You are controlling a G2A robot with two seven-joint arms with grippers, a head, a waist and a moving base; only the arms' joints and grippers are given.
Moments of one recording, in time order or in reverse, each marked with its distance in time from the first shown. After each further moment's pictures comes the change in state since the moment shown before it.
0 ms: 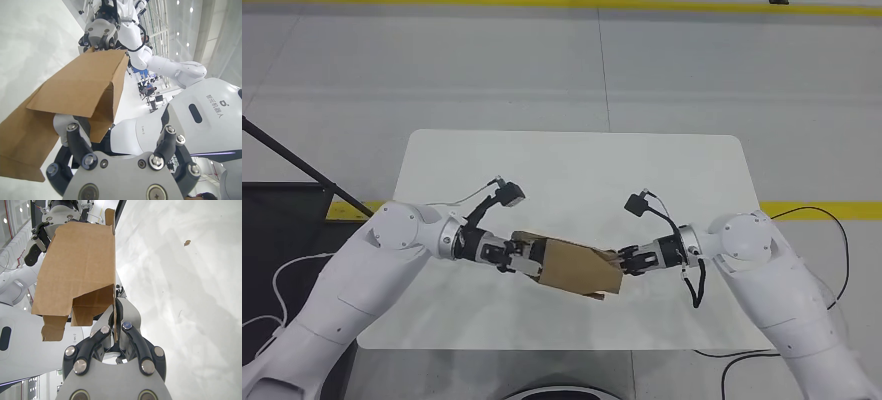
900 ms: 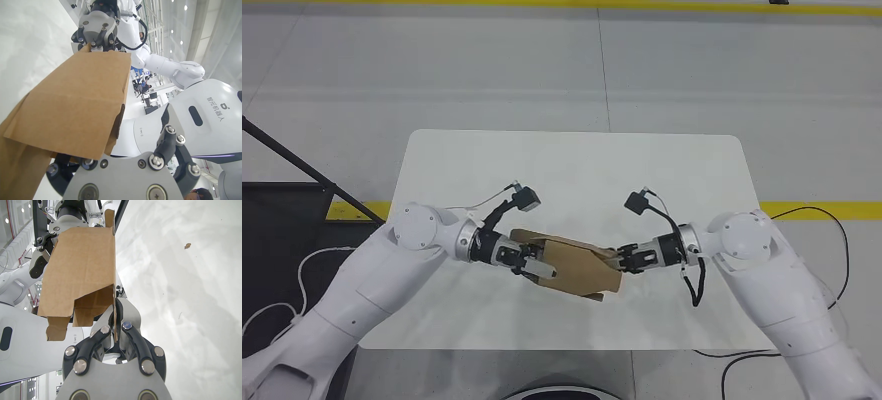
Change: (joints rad) left arm -0.073 -0.025 0.141 0.063 -0.061 -0.046 0.046; right arm 0.011 0.000 -0.011 0.012 0.014 -0.009 -0.014
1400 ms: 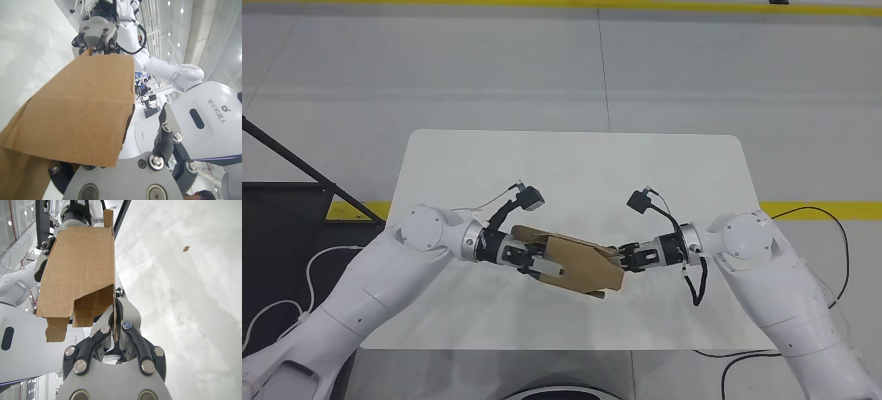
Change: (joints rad) left arm -0.017 -0.013 0.039 0.020 -0.010 -0.028 0.029; right arm -0.004 0.002 0.004 0.007 0.011 -0.011 -0.009
